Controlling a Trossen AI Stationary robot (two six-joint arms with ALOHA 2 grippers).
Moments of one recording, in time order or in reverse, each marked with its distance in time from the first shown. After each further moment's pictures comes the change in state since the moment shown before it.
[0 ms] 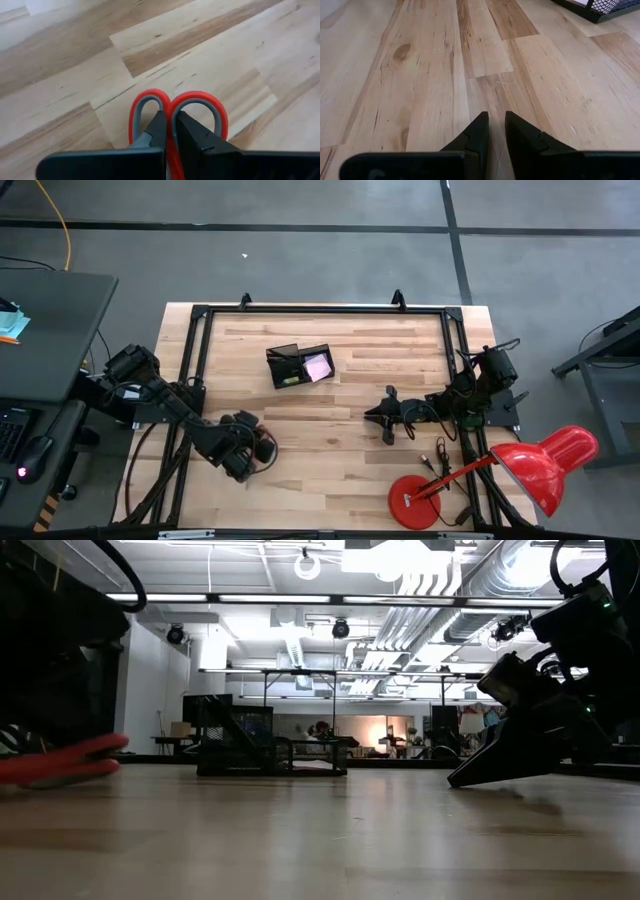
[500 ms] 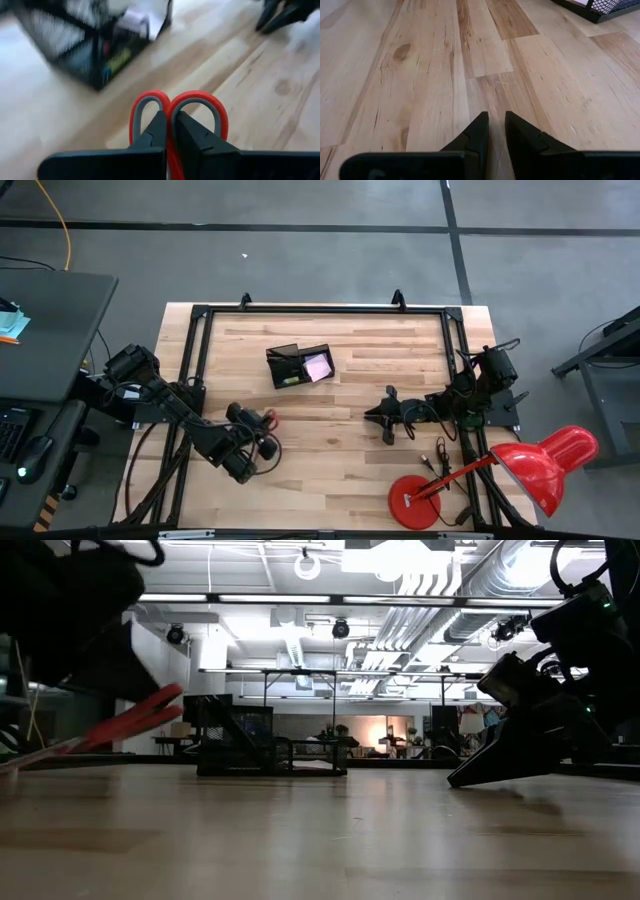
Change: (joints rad) left arm 0.000 -0.001 0.000 0.067 -0.373 0.329; right arm 0.000 0.000 0.000 0.000 0.000 0.000
